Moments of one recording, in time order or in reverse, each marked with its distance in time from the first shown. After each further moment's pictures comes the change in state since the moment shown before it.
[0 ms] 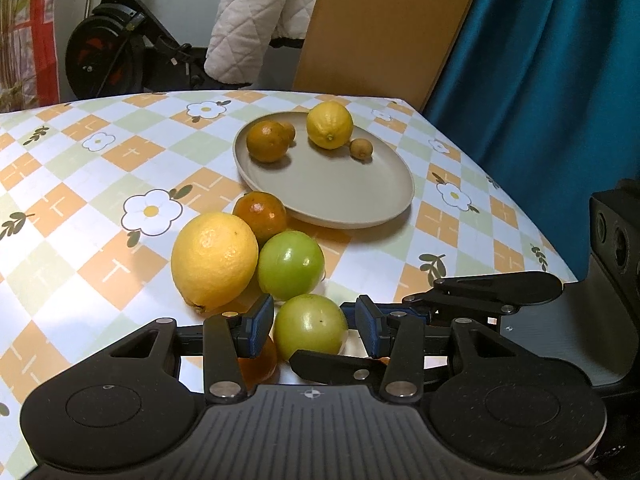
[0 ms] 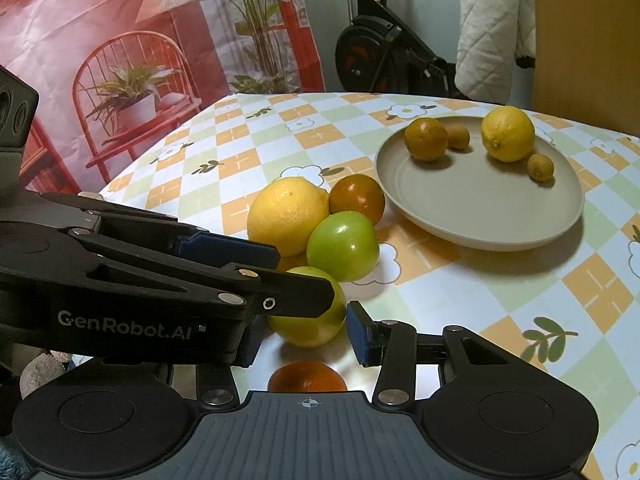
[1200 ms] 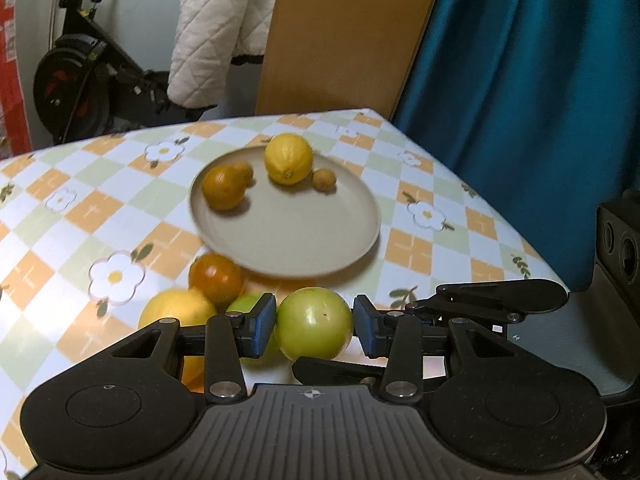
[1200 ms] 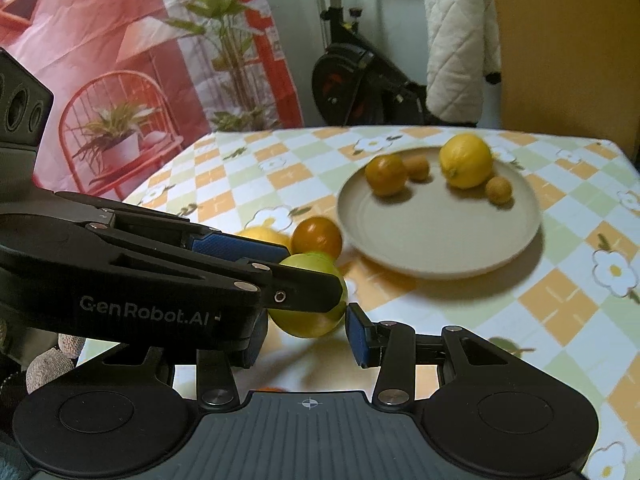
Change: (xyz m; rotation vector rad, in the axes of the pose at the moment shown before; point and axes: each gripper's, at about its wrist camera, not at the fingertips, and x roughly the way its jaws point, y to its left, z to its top) left arm 0.007 -0.021 0.035 0.097 -0.026 -0.054; right arm -0.027 -0.024 0.012 0.068 -0.107 -0.043
